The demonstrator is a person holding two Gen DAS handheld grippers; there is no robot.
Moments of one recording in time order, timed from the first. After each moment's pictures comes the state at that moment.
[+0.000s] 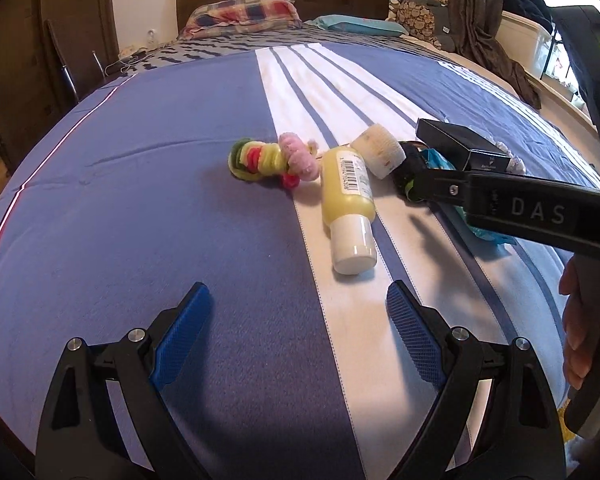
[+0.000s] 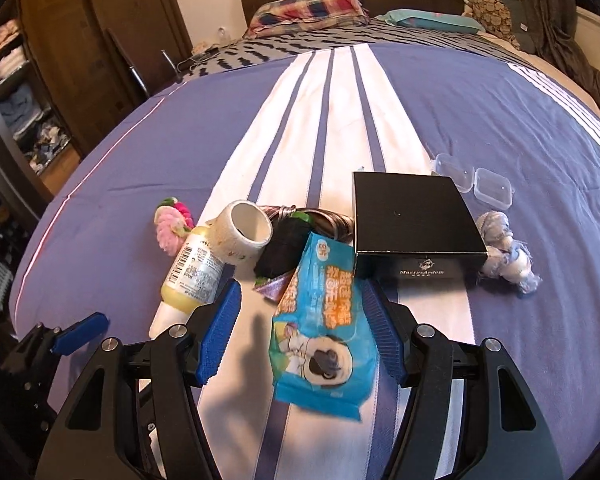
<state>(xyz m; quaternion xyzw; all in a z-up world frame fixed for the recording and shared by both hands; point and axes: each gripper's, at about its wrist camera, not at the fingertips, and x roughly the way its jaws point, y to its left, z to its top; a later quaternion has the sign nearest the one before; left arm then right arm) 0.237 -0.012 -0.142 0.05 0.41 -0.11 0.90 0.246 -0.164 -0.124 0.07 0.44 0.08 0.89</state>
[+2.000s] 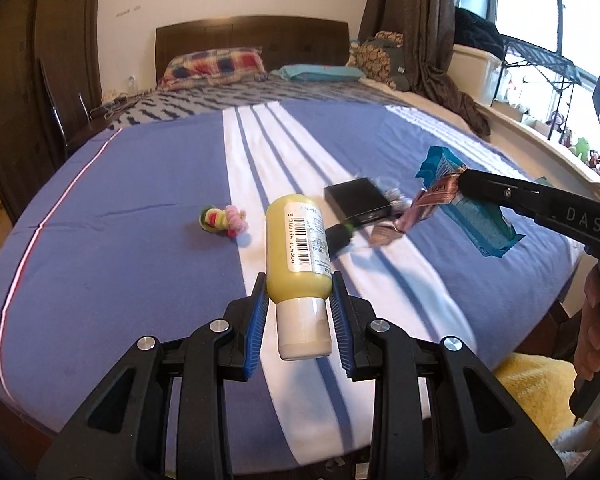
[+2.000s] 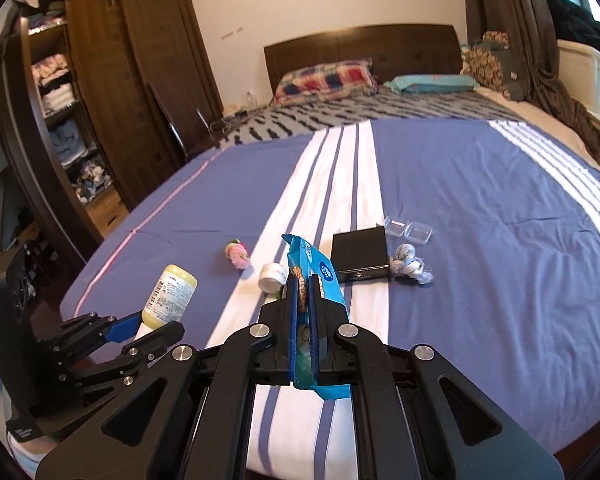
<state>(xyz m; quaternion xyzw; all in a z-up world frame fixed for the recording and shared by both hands) 0.135 -0.034 -0.051 0.04 0.34 -0.17 0.93 0.111 -0.229 -0.019 0.09 0.32 0.12 0.94</state>
